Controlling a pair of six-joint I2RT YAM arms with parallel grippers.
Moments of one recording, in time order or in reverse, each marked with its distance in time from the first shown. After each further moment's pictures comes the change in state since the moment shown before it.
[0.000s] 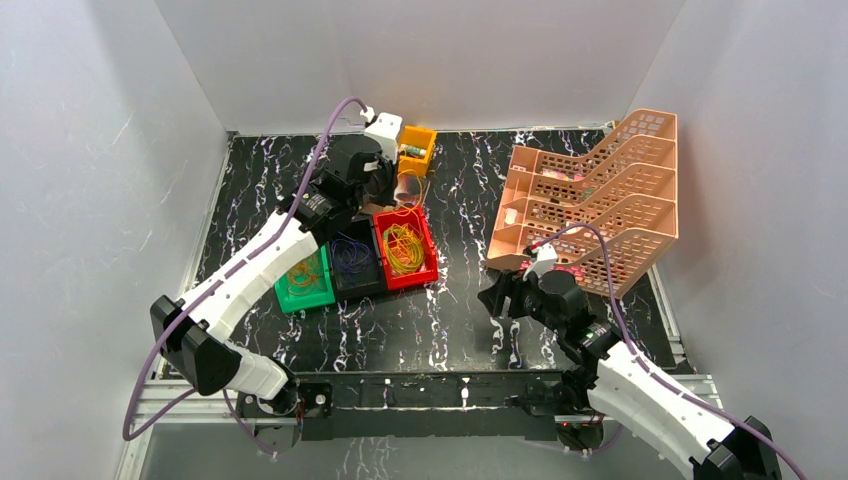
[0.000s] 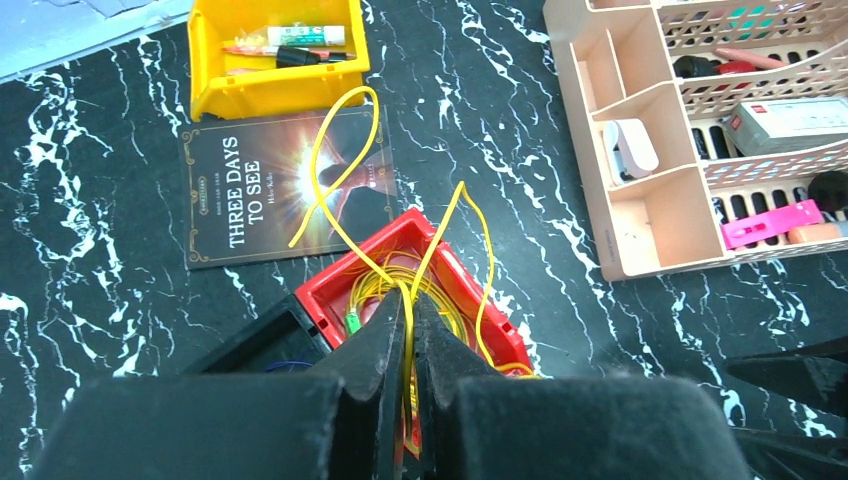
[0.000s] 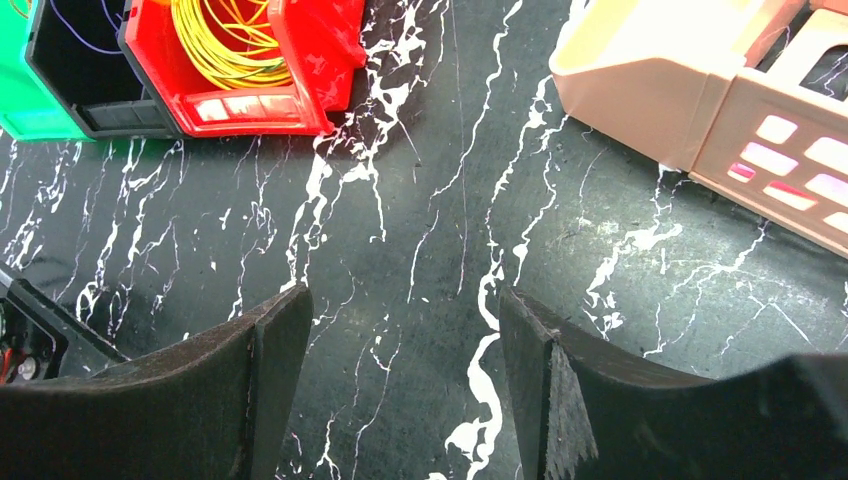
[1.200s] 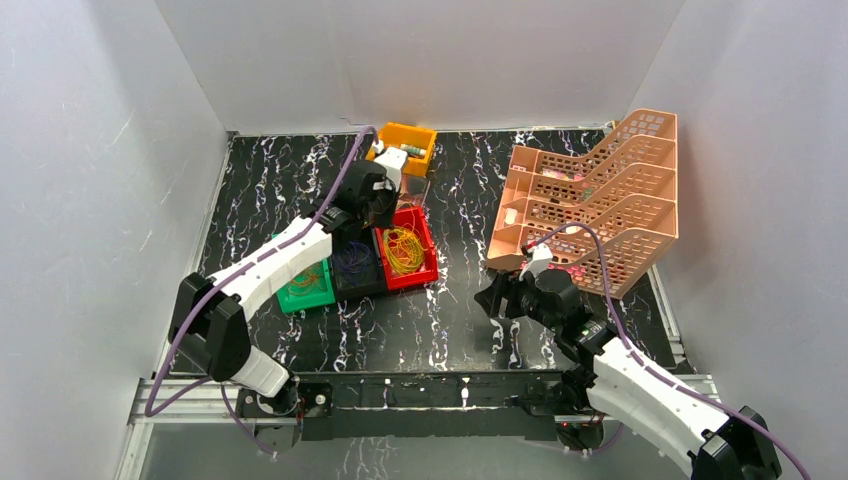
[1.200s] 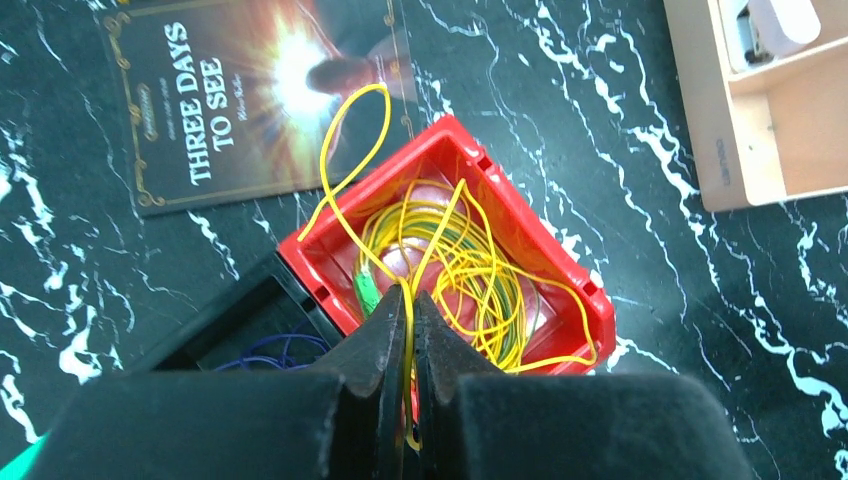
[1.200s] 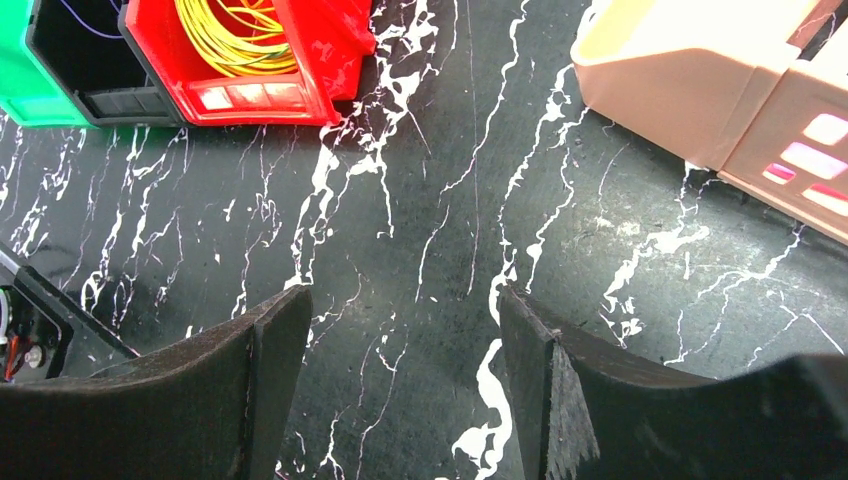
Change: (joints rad) left arm 0.076 0.074 -0.237 0.168 0.074 0.066; right arm 0.000 0.051 -0.008 0.049 -0.032 0.003
